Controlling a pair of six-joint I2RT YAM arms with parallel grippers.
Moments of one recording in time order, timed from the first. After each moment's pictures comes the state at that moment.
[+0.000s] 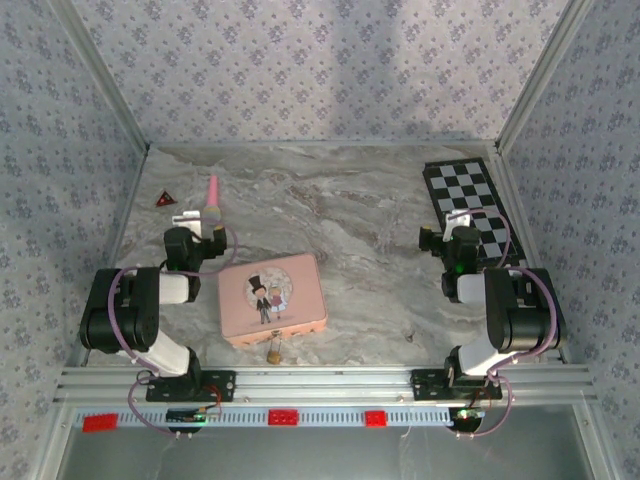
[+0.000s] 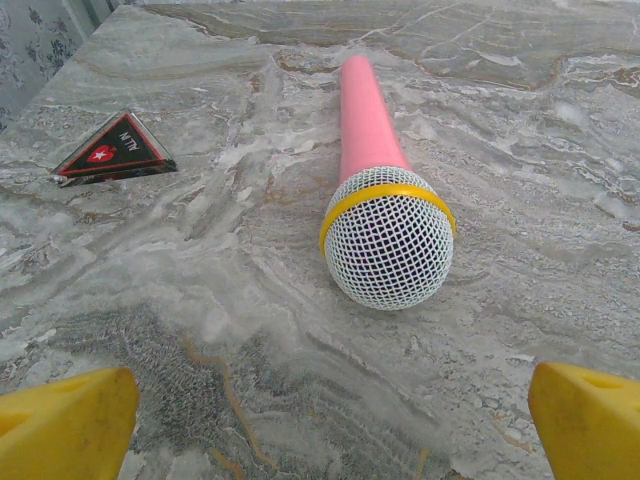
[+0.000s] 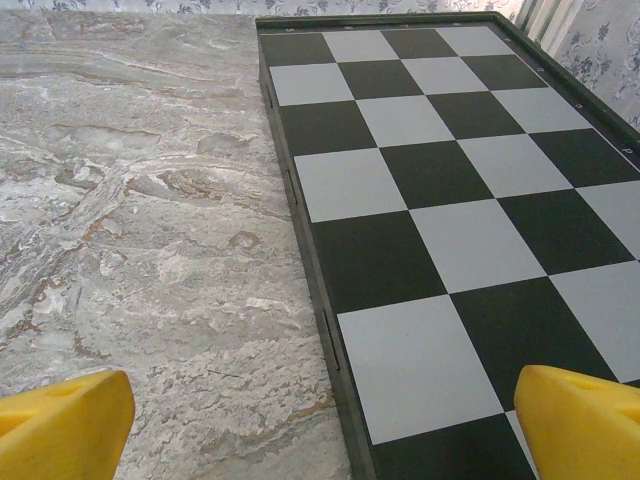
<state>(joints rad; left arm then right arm) 0.01 1.54 0.39 0.72 -0.07 -0.02 -0.02 1.53 0.38 0.73 0.12 -0.03</state>
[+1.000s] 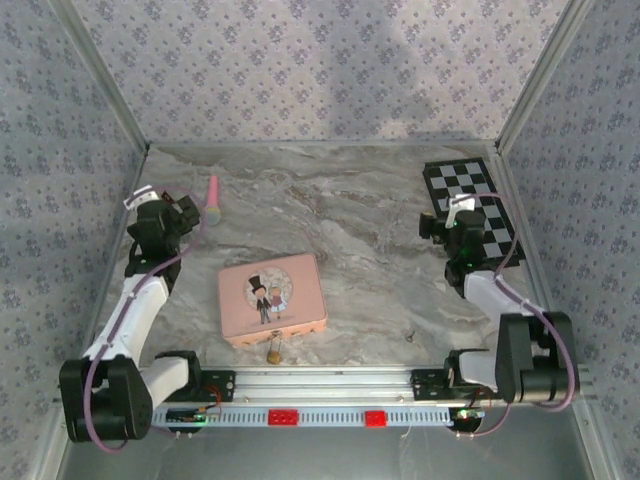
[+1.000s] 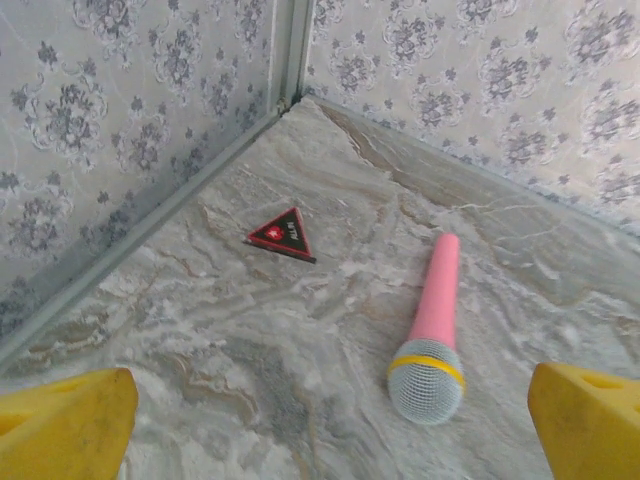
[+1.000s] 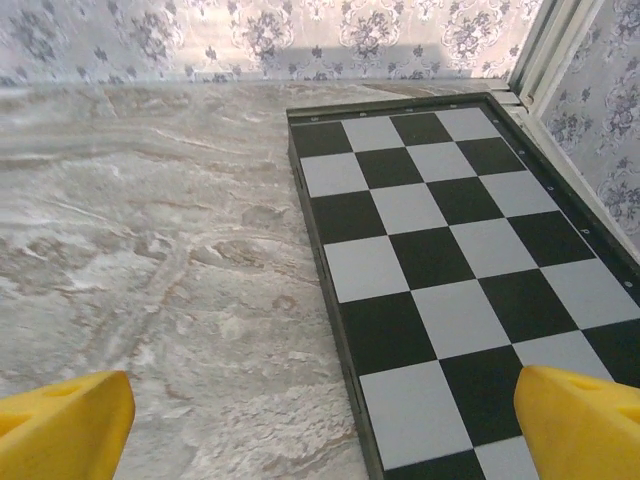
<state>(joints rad) 0.01 1.04 0.70 -0.08 -0.32 -0.40 0.03 1.21 0.53 0.27 0.12 0.02</state>
